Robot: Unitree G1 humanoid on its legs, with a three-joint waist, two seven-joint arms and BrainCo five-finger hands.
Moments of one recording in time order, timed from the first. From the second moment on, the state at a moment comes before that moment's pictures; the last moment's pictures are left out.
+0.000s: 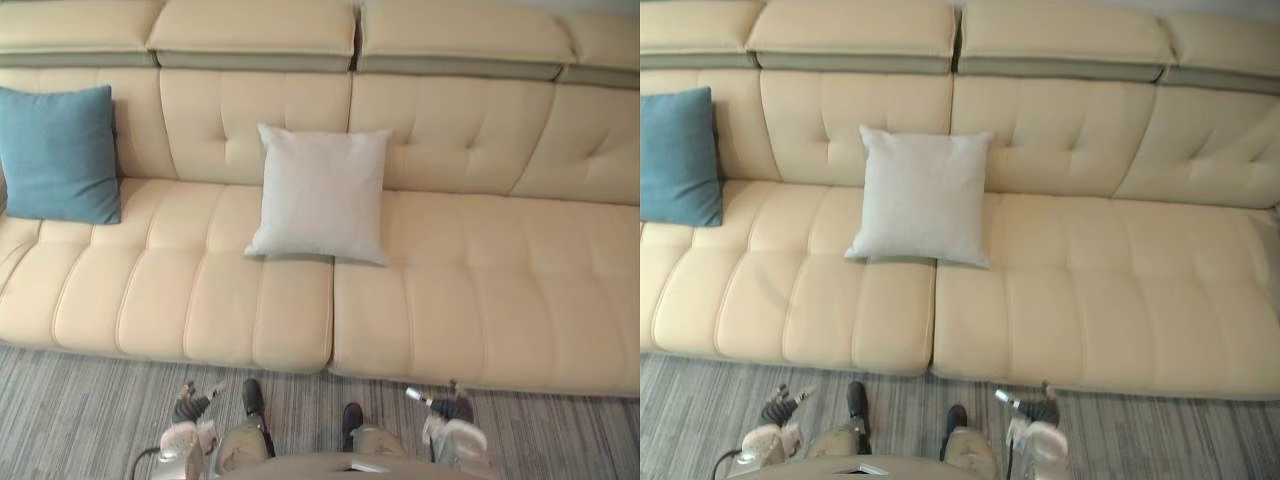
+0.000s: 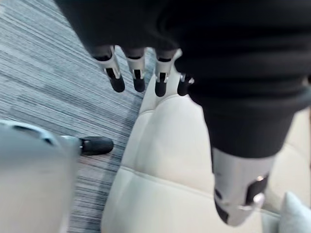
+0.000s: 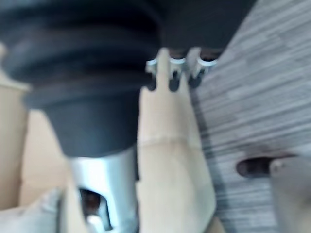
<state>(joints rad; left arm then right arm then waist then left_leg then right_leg) 0.14 0.03 0.24 0.90 -0.07 -0.04 0.11 0.14 -0.03 -0.33 0.79 0.01 -0.03 -0.16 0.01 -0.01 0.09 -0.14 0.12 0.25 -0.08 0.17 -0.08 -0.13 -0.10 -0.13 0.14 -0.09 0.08</state>
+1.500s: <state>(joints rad) 0.11 0.07 0.29 1.01 -0.03 -0.01 0.15 0.07 -0.02 -0.33 0.96 -0.04 0.02 -0.15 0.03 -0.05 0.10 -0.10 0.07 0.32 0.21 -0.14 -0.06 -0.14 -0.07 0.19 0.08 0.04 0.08</state>
